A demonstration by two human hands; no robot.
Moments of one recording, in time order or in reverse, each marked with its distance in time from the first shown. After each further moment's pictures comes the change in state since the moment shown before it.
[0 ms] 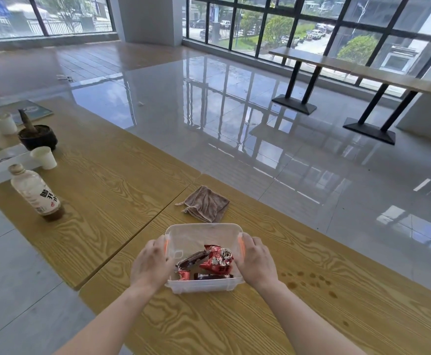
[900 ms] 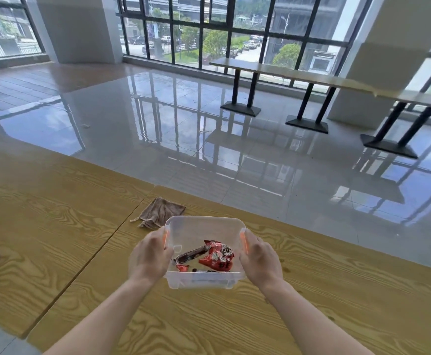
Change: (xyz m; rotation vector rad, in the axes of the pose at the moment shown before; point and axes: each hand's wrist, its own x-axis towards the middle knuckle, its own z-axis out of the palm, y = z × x) left_hand -0.001 0.098 -0.001 -0.049 0.102 0.374; right_hand -0.055 0.064 -0.069 0.000 0.280 0.088
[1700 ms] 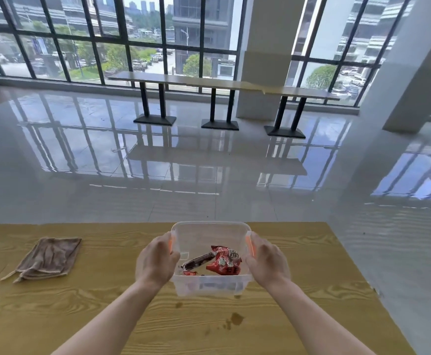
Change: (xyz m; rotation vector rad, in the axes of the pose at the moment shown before) left_hand -0.023 0.233 0.107 -0.096 -0.227 0.313; right_hand -0.087 0.195 -0.144 -0.090 0.178 0.348
